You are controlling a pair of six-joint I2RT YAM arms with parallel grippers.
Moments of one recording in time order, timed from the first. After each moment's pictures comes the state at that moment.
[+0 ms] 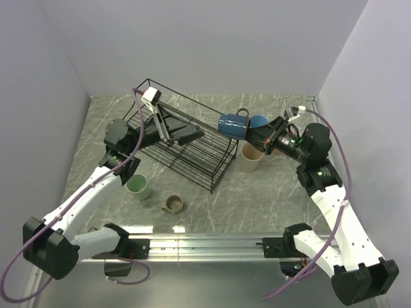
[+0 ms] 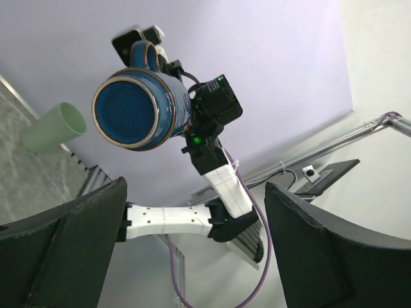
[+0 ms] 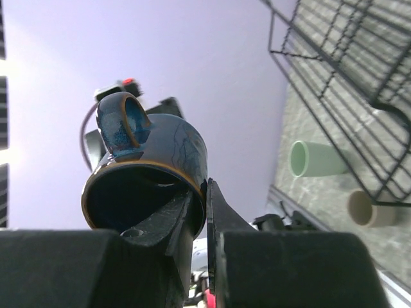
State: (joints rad) left arm -0.44 1.10 0.95 0.54 0.78 -1.39; right arm 0.23 0.87 0.93 -0.11 -0.64 1.35
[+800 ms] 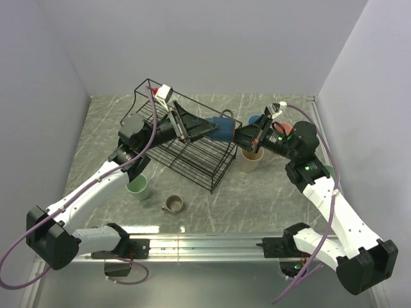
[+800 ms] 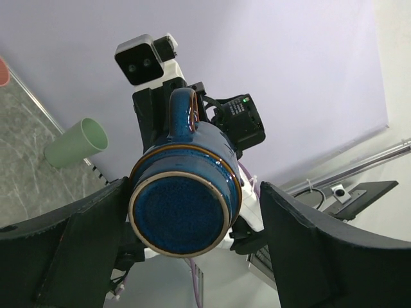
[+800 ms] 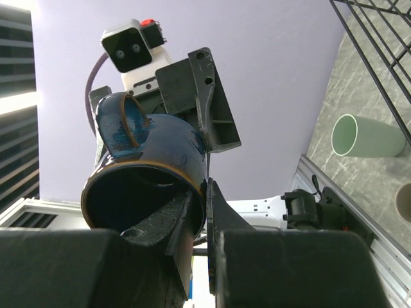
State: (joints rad) left arm -0.61 1.19 1.04 0.43 0.59 -1.26; right arm 0.37 0.97 0.91 0.14 -0.70 1.45
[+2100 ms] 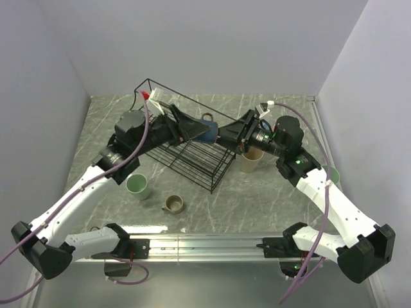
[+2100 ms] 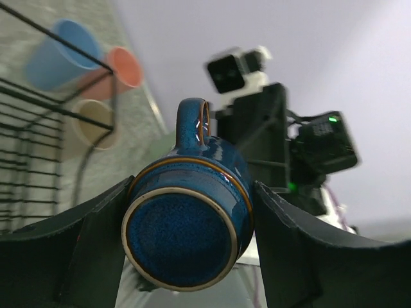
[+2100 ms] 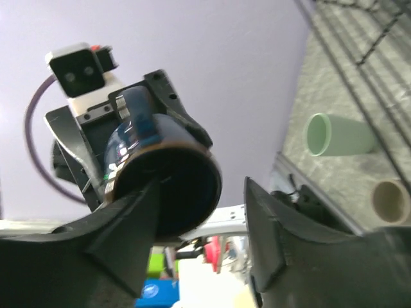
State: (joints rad) left arm -0.64 1.11 1.16 -0.07 0.31 -1.01; right arm 0.48 1.07 0.96 0.06 -0.58 1.35
